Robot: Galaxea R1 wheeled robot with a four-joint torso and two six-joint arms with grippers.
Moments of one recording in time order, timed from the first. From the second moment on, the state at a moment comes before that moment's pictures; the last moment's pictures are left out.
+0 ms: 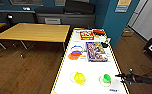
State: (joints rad) left arm 1.47 2.88 -2.51 0.09 -0.10 -0.08; right arm -0.42 2.16 -1.68 0.02 -0.31 0.80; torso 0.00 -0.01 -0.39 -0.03
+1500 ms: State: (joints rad) left arm 1.47 2.88 -2.52 0.09 -0.10 -0.08; right arm -0.45 2.29 -1.77 0.02 -0.28 0.82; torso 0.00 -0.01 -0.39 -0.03
